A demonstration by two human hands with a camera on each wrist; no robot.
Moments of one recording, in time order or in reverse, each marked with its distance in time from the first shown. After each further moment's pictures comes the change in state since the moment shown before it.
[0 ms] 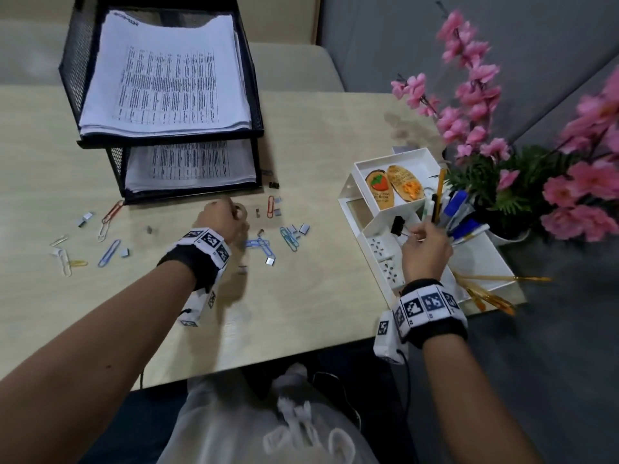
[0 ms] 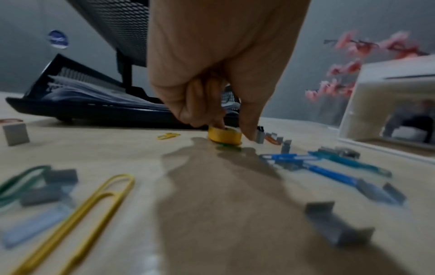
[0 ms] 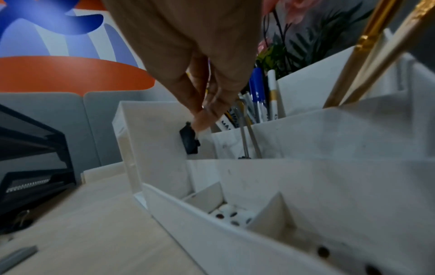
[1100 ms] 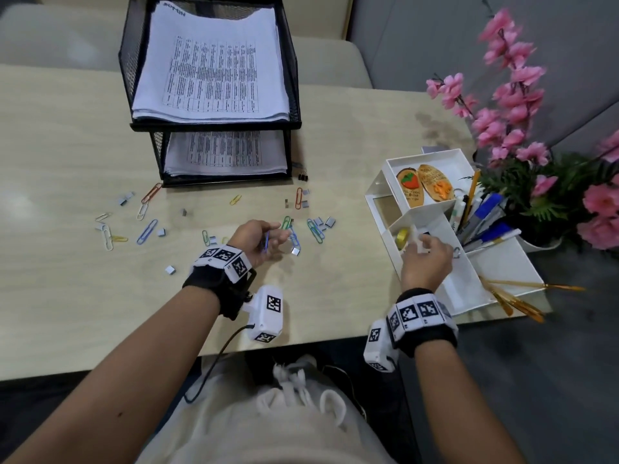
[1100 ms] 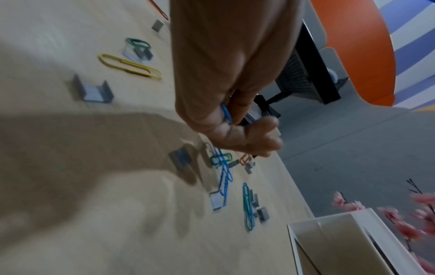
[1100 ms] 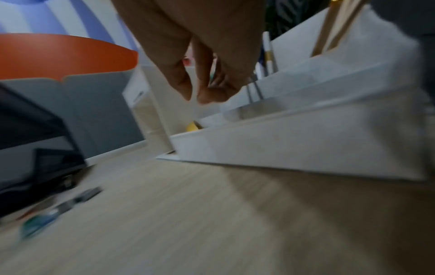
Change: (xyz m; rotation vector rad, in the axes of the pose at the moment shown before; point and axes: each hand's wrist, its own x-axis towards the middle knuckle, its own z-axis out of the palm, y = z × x) left_hand -0.054 0.000 0.002 -1.396 -0.452 -0.537; right_hand -0.030 0.000 0.032 0.137 0.002 0.185
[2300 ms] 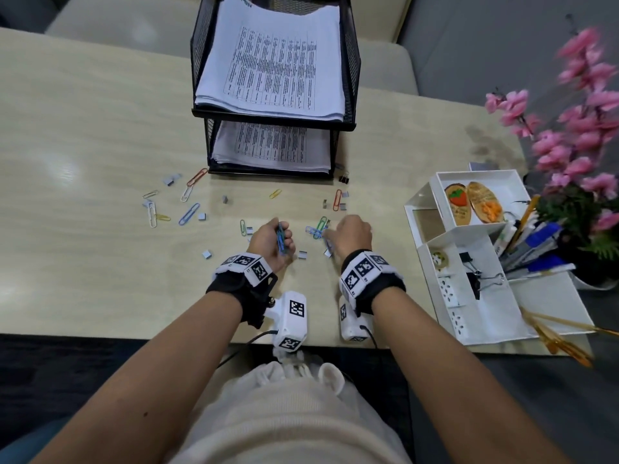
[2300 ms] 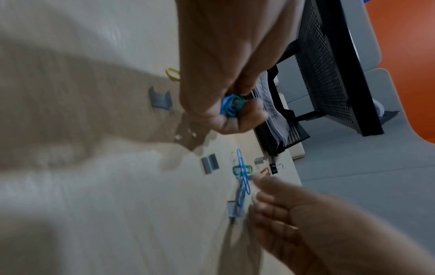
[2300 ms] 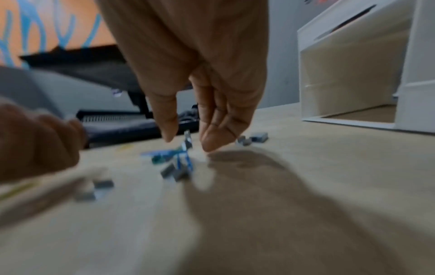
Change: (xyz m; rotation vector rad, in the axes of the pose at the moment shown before) left_hand 0.000 -0.014 -0.028 -0.428 0.038 0.049; right_hand -0.070 -0.080 0.105 -0.423 -0.702 -0.258
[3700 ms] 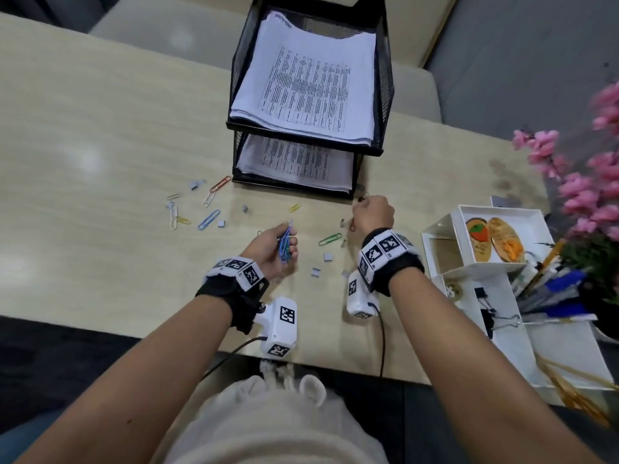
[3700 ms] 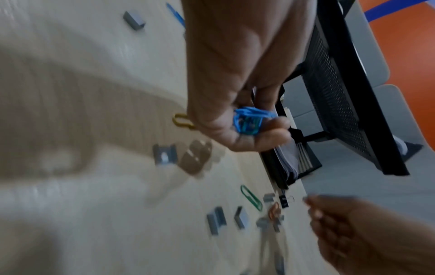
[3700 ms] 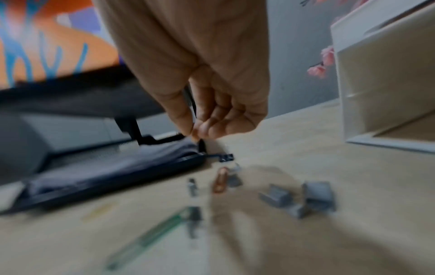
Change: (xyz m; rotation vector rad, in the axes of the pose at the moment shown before) left_hand -0.009 0.029 -0.014 0.077 -0.097 -0.035; right_hand 0.047 -0.039 -0.023 0.100 0.120 -0.039
